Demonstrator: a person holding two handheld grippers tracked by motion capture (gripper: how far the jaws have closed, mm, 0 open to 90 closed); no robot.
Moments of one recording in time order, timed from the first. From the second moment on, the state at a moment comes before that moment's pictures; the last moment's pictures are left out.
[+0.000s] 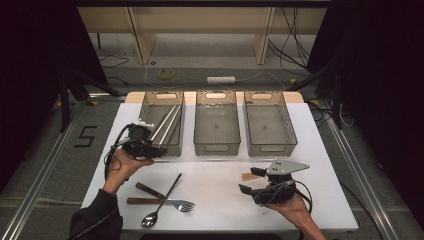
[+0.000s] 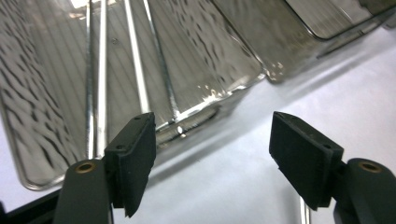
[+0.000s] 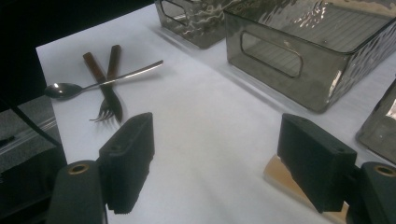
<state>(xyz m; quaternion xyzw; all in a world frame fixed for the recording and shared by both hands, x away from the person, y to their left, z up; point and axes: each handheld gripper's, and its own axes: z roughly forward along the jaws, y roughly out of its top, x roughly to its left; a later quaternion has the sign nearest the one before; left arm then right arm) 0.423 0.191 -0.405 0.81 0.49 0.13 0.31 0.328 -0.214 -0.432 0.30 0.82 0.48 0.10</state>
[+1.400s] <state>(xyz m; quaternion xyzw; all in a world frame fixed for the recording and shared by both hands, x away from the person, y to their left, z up) 0.345 0.165 -0.436 0.81 0.46 0.12 0.34 0.342 -0.242 -0.439 0.34 0.82 0.44 0.13</state>
